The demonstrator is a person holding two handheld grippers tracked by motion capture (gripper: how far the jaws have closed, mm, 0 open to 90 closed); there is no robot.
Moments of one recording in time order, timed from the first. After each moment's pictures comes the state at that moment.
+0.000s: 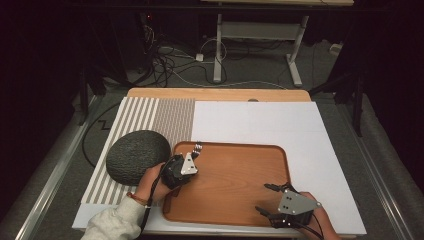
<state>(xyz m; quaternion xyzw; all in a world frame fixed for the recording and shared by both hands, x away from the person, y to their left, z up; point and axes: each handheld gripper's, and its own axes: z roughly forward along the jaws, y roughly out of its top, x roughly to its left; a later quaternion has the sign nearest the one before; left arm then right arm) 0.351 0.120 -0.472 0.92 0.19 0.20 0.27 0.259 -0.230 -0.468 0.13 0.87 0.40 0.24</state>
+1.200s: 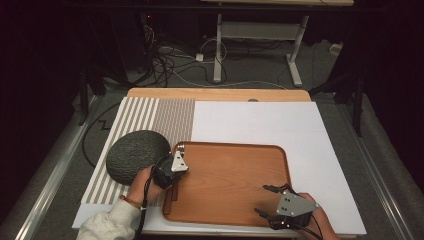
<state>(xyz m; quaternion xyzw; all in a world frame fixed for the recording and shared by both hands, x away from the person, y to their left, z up) 0.346 0.143 -0.476 0.91 0.25 0.18 0.27 0.256 -0.228 -0.468 0.12 0.88 0.40 0.24</state>
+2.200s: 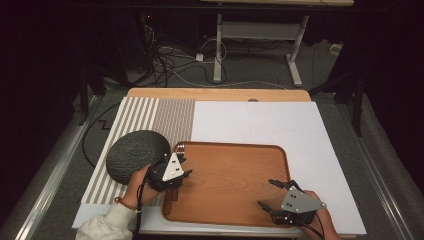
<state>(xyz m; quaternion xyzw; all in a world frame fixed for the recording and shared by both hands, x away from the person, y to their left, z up) 0.328 0.151 -0.456 0.89 0.18 0.25 0.33 0.259 -0.235 -0.463 0.15 0.85 0.41 0.27</state>
